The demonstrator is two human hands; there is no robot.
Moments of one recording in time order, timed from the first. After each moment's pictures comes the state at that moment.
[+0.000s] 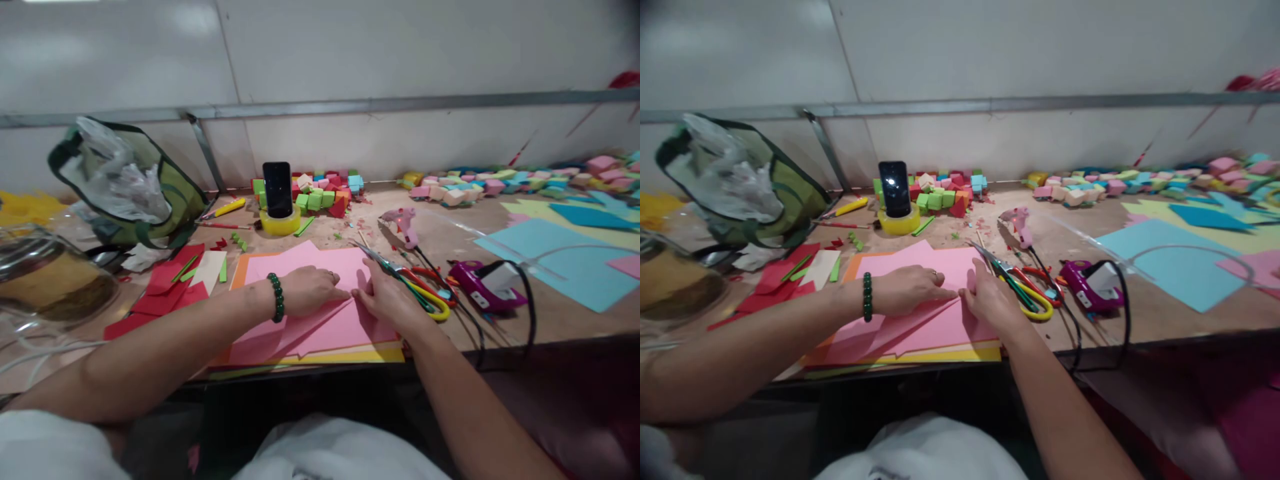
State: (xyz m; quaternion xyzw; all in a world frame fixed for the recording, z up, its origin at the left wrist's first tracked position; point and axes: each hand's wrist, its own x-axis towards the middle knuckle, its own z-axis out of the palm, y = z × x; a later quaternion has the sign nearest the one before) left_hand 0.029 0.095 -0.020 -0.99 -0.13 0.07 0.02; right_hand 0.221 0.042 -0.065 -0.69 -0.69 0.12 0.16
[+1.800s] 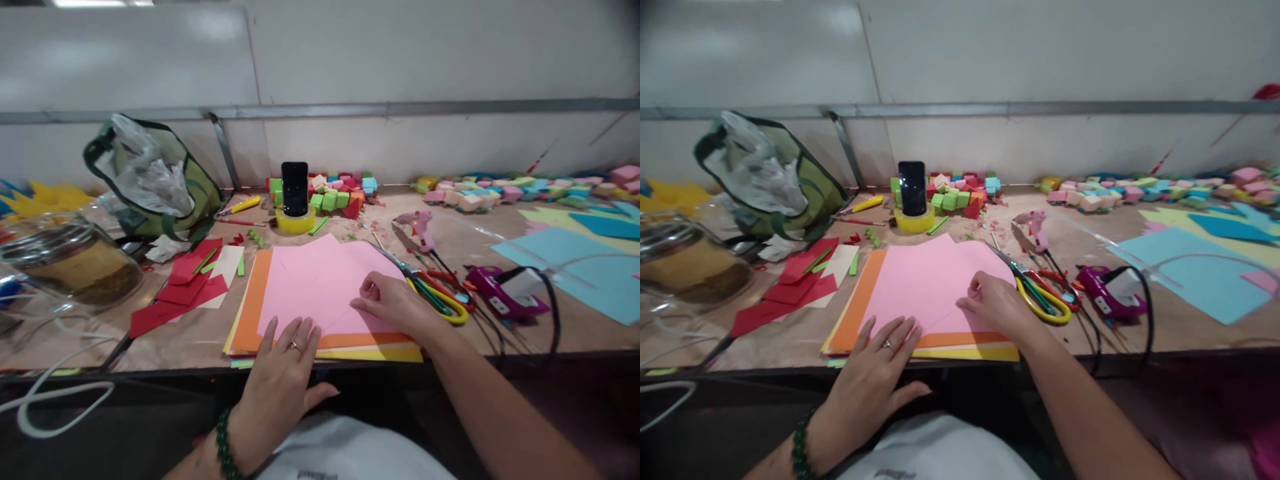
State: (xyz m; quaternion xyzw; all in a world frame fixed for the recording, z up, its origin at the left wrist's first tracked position) left_hand -0.036 -0.043 -0.082 -0.88 -0.43 -0.16 0.09; right_hand 0.206 0.039 -0.052 -0.65 -0.72 0.19 0.16
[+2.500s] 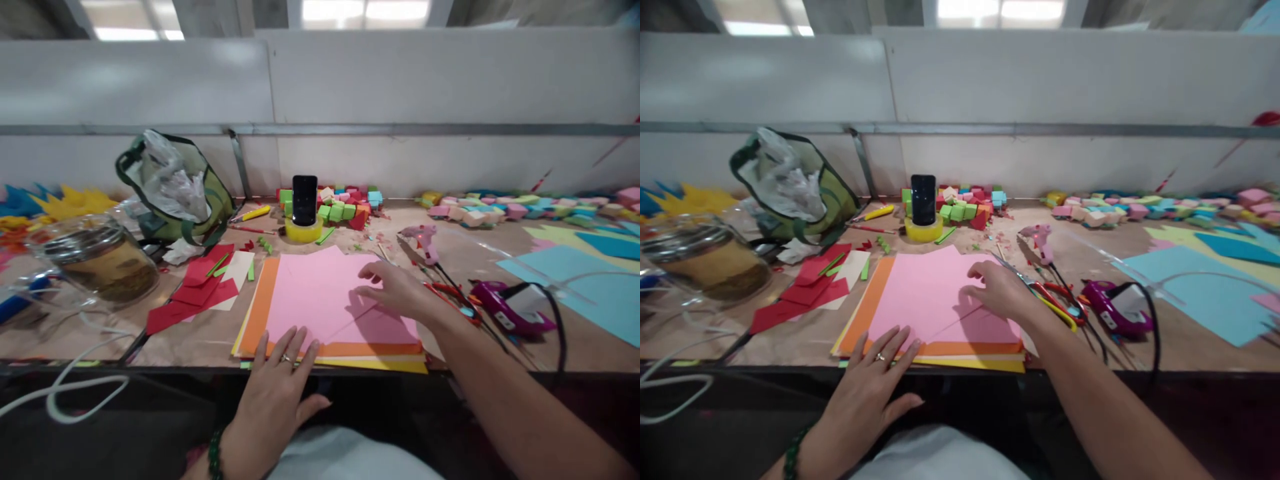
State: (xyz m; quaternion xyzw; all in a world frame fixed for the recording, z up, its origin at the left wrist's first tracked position) left_hand -0.051 -0.055 -0.089 -0.87 -0.47 -0.13 0.06; right_hand 0.205 0.071 -0.028 -0.60 -0.77 0.15 0.13
